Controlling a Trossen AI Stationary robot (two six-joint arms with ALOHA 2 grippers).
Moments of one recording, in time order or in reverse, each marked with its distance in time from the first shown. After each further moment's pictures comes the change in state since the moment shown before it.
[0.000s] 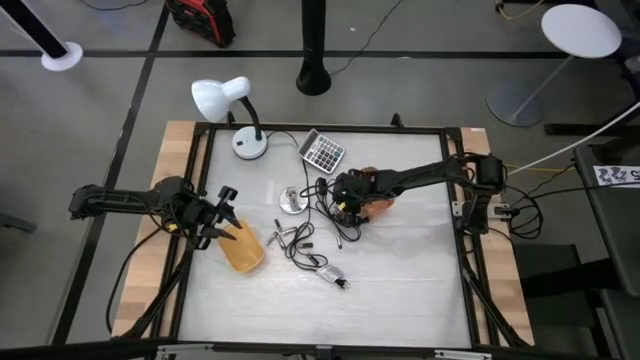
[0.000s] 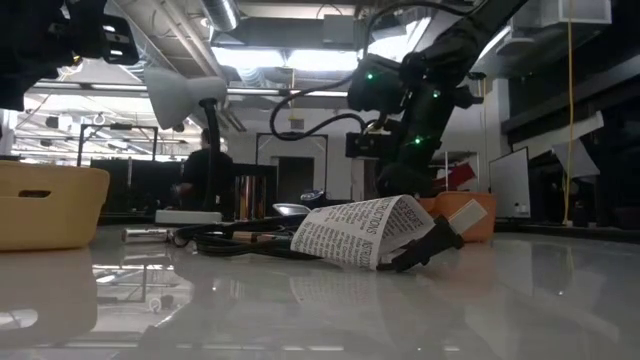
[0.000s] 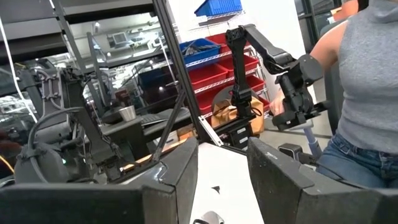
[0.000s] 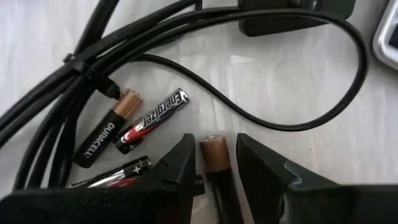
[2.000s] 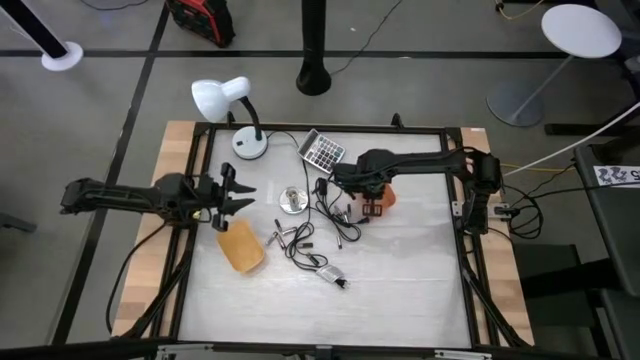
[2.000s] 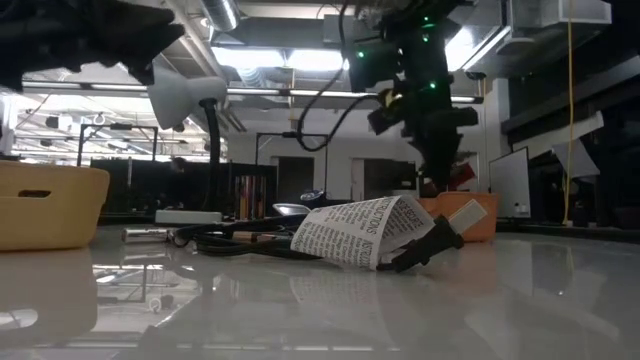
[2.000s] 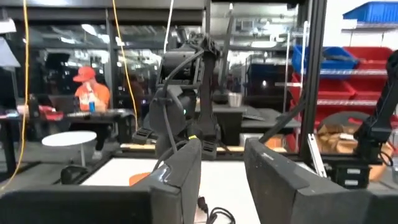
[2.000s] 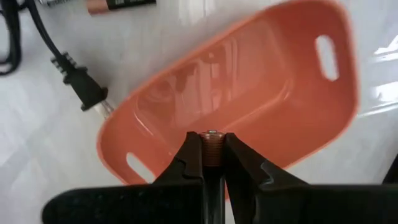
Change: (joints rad) left arm -0.003 0.208 0.092 0.134 -0.551 -0.241; right arm -0.020 0.015 0.386 -0.905 0.069 0.013
